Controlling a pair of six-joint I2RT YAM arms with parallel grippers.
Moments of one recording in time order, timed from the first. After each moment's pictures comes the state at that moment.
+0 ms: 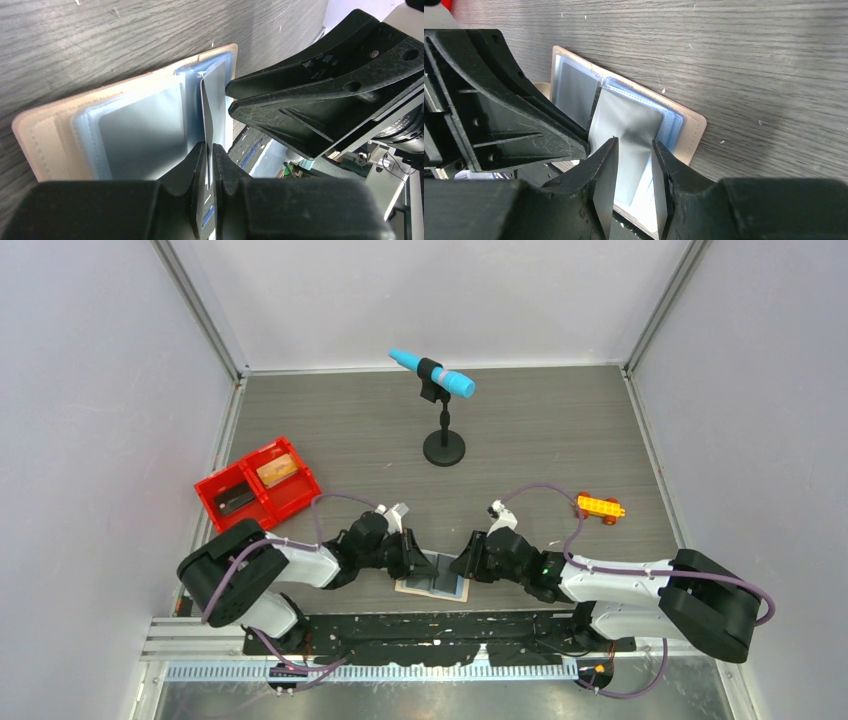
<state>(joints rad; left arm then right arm) -0.82 1.46 0.31 0.55 0.43 -1.10 0.99 1.16 0.28 0.20 0.09 1.04</state>
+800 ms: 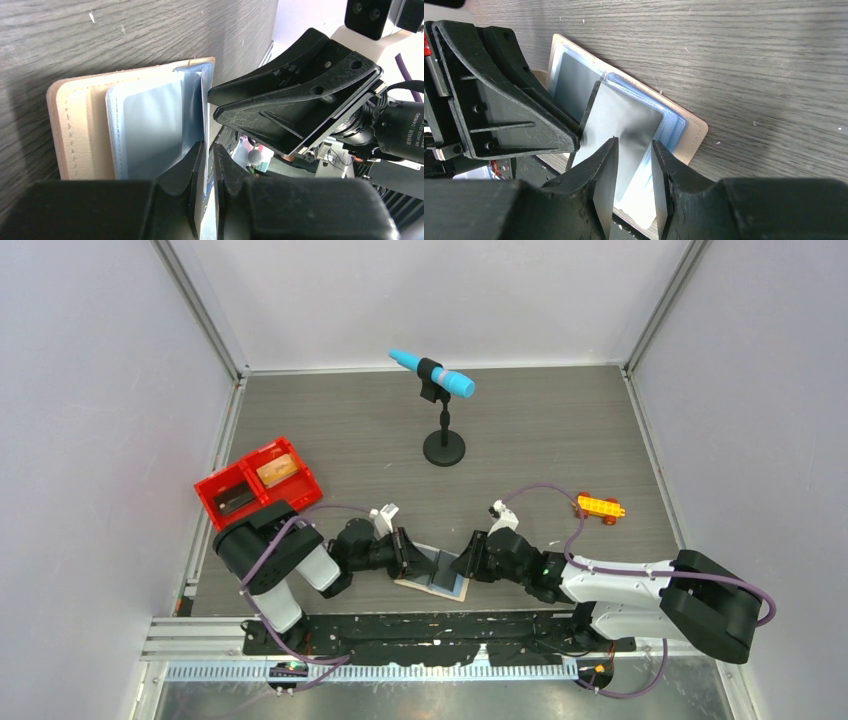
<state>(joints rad) -0.75 1.70 0.19 1.11 0.52 -1.27 0.99 1.15 0.28 0.20 0.11 1.04</state>
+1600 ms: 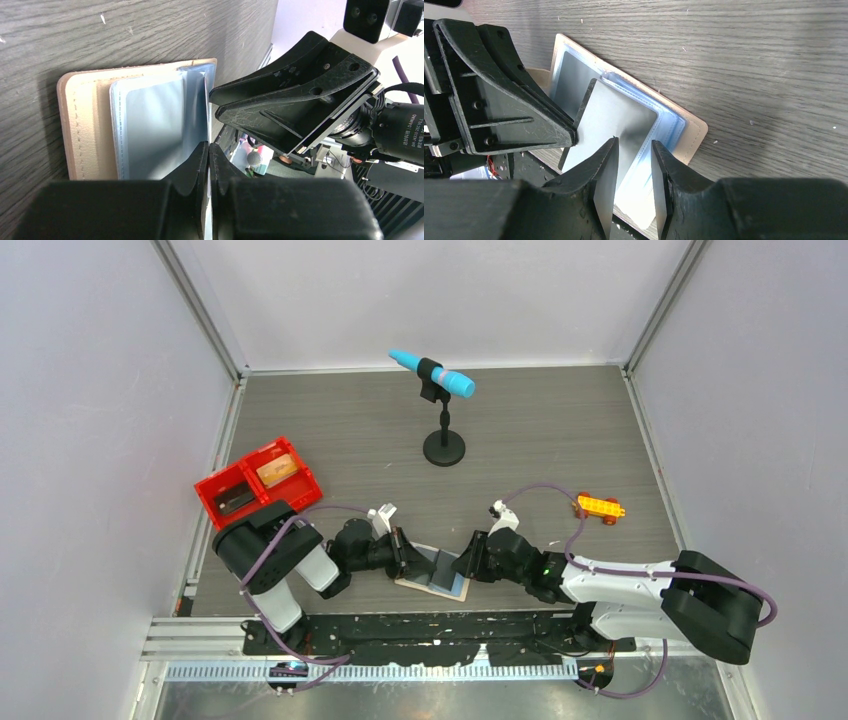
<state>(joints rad) -0.74 1.70 0.18 1.13 0.52 -1.28 0.99 1.14 0.28 0.19 0.11 1.04</state>
